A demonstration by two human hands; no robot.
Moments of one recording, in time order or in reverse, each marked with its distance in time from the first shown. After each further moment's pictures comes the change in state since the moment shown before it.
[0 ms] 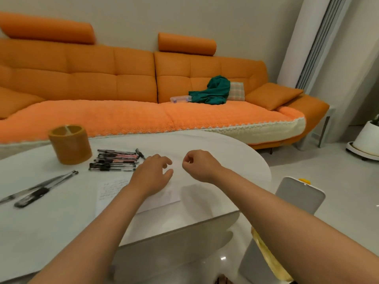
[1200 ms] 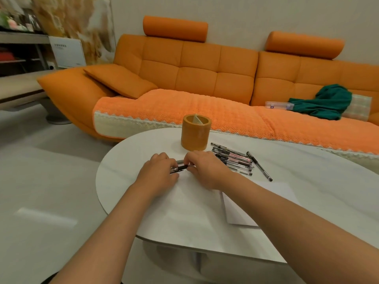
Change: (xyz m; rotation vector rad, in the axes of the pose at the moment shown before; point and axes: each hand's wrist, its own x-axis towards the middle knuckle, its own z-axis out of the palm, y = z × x) left_hand -0.125 -0.241 -0.116 0.191 0.100 -0.389; right_hand 0.073 -0.232 0.199 -0.269 -0.164 -0.733
